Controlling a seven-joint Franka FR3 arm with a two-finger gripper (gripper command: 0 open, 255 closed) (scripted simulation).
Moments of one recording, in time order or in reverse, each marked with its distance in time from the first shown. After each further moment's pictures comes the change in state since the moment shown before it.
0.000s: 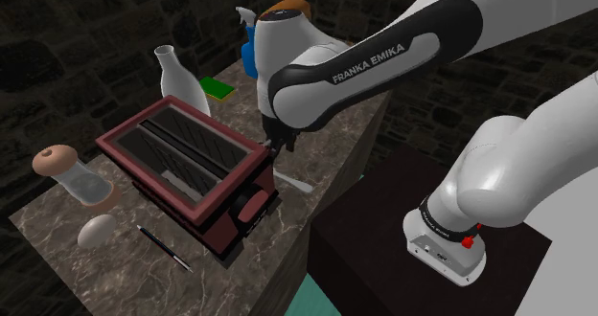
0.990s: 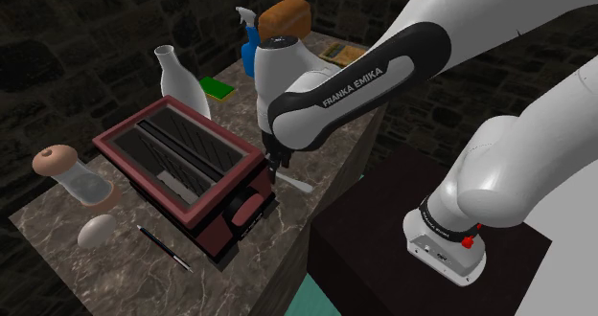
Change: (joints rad) arm 0.006 0.085 0.022 -0.036 -0.002 0.123 0.003
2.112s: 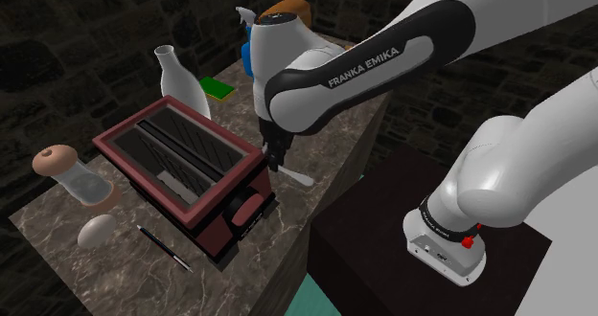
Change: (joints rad) arm -0.001 -0.062 -0.012 0.047 -0.001 -0.108 0.005
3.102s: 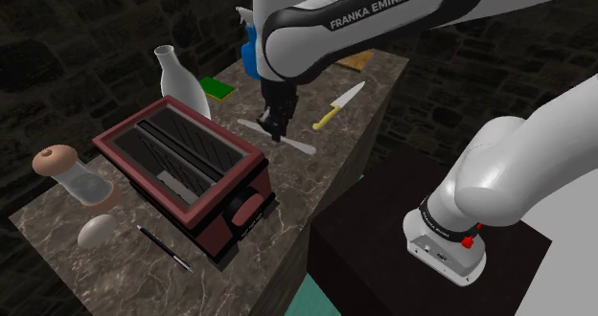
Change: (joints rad) arm -0.050 -0.036 -0.082 0.117 -0.039 -0.168 -0.077
